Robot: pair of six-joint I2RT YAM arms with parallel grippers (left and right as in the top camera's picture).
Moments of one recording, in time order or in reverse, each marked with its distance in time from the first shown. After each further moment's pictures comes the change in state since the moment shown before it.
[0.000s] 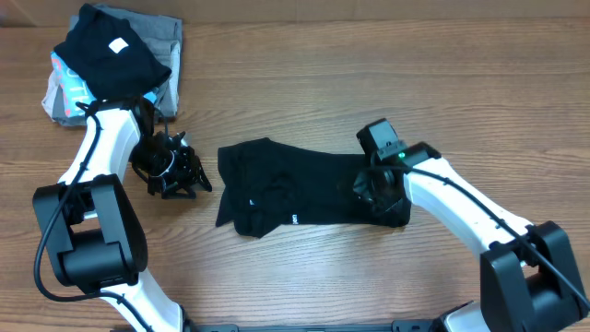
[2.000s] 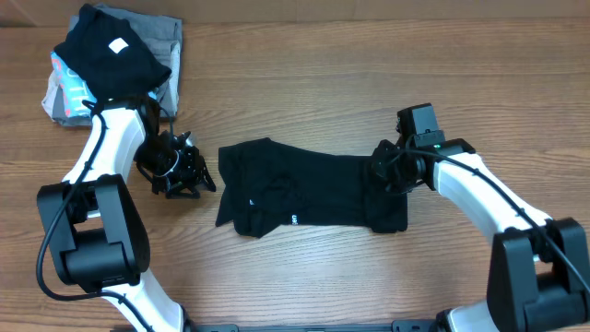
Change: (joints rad) left arm -0.026 0.000 0.000 0.000 0.006 0.000; right arm -0.210 0.024 -0.064 0.283 -0.248 -0.105
